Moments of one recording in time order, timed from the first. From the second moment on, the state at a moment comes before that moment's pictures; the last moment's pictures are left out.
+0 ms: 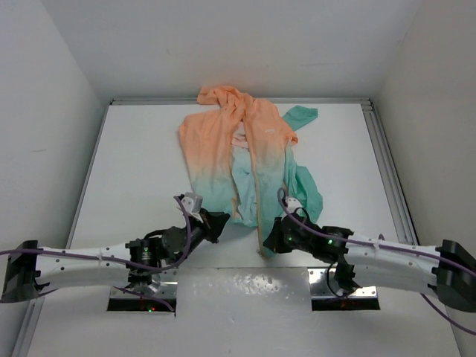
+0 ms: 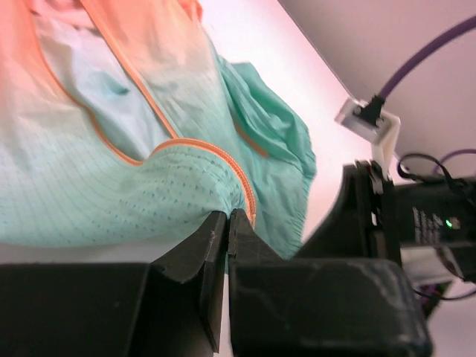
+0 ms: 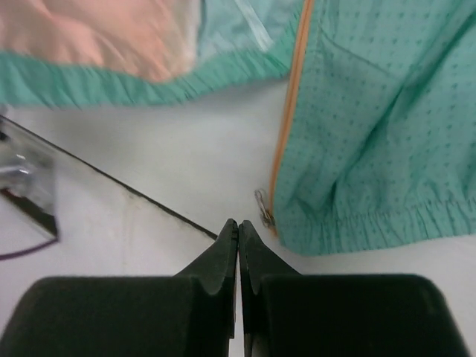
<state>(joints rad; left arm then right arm) -1.33 0.69 0.29 0.24 -0.69 -0.58 1.08 0.89 0.32 -0.18 0.15 0.96</state>
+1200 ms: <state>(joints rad) -1.32 0.73 0.24 0.29 -0.69 -0.56 1.17 1.30 0.49 -0.33 0.22 0.88</state>
